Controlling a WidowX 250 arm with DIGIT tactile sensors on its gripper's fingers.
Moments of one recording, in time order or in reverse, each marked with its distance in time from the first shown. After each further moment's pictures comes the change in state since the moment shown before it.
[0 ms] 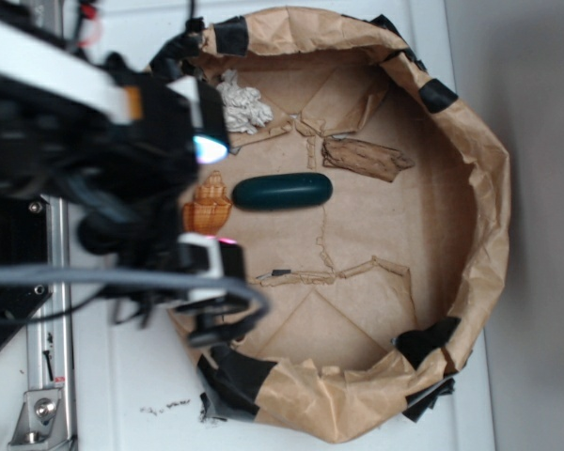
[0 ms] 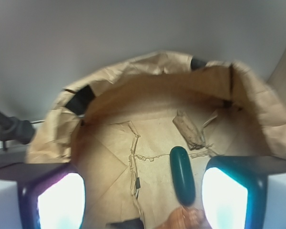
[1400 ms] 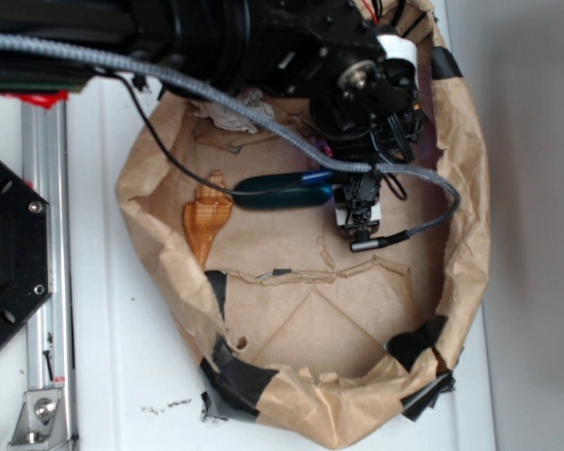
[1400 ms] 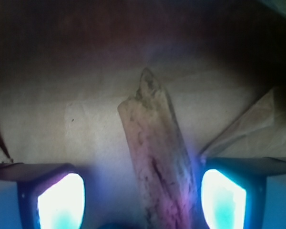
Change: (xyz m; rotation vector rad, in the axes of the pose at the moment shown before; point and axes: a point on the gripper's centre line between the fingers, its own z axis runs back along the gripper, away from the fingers) arm 0.011 0.060 -0.155 0.033 0.330 -0.042
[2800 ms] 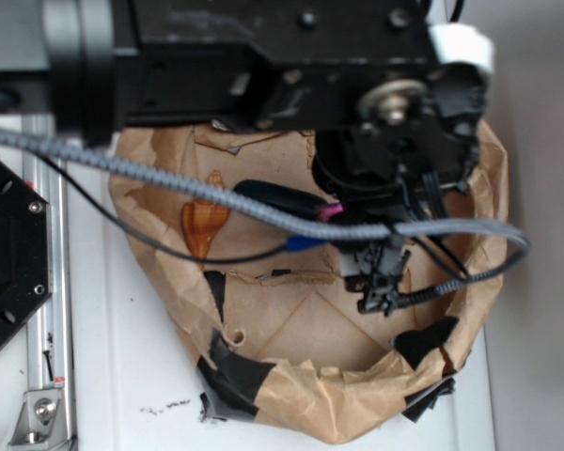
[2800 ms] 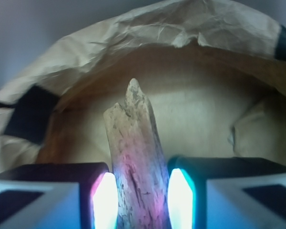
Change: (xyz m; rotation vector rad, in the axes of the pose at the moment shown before) arm -0.002 -0.076 0.117 -0.022 0.082 0.018
